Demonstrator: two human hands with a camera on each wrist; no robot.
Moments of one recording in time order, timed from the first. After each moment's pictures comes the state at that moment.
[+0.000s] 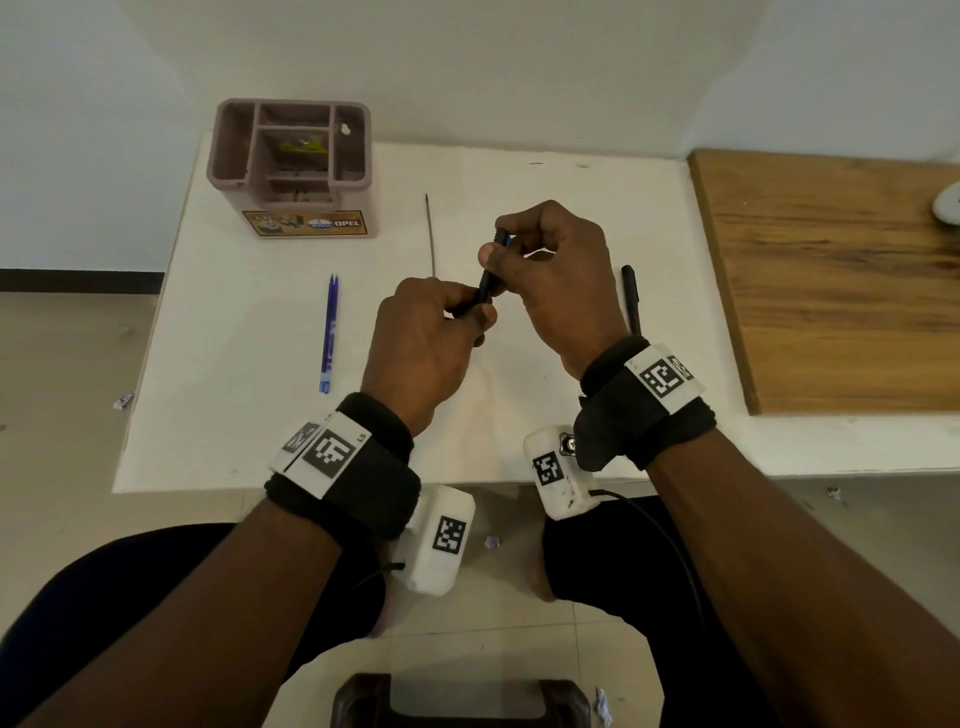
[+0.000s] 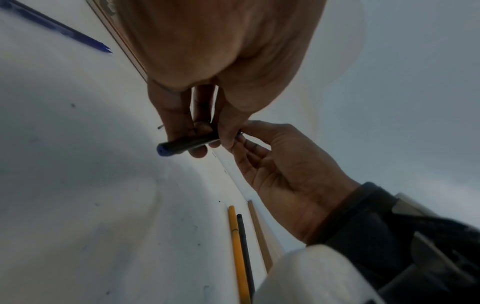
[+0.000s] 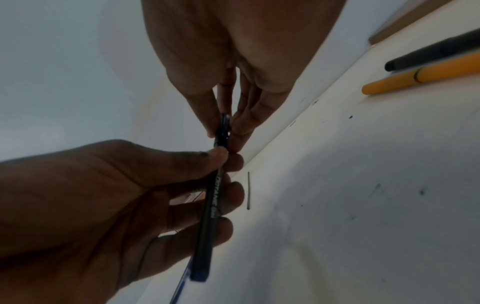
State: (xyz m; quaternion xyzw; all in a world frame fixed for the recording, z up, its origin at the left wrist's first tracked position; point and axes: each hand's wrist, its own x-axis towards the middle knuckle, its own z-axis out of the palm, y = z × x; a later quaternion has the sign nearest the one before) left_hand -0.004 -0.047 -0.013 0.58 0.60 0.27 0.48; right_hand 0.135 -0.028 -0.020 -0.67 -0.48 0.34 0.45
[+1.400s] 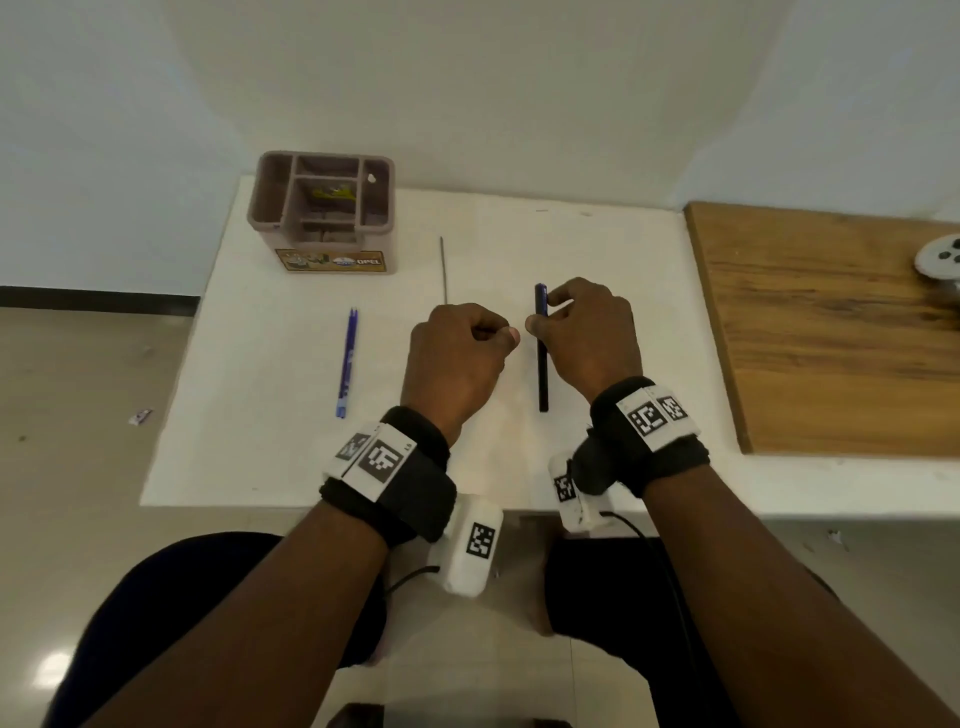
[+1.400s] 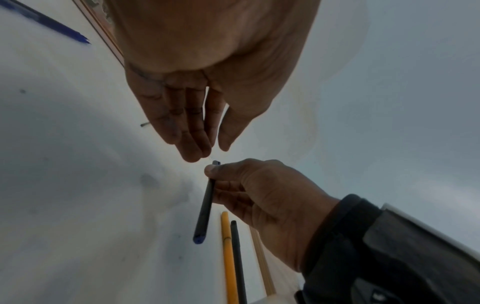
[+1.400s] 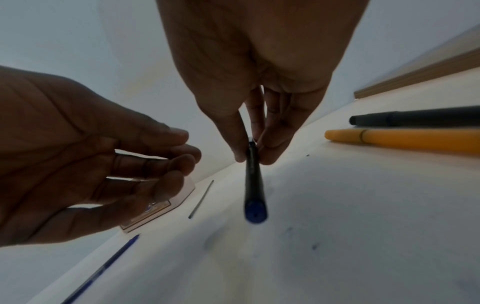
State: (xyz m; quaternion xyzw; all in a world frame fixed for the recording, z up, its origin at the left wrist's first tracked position) left_hand 0.013 -0.043 -0.006 0.57 0.61 0.27 0.47; right_hand 0.162 -0.031 -0.026 -0.81 -0.49 0.25 0.22
